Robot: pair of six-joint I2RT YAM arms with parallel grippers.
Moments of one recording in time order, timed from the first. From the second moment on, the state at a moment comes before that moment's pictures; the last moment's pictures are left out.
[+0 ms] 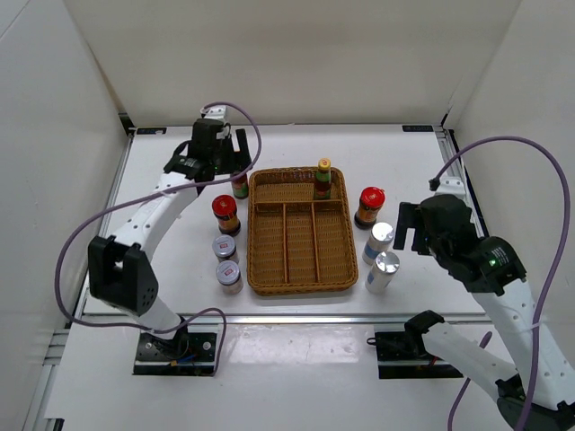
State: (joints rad) left arm -0.33 1.55 1.40 -0.42 -0.09 -0.34; right arm 0.52 0.80 1.17 -1.17 0.43 0.38
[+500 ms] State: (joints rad) left arm -0.34 1.78 1.48 -0.29 -0.28 -0.26; right arm 0.52 0.76 1.10 -1.16 0.45 0.38
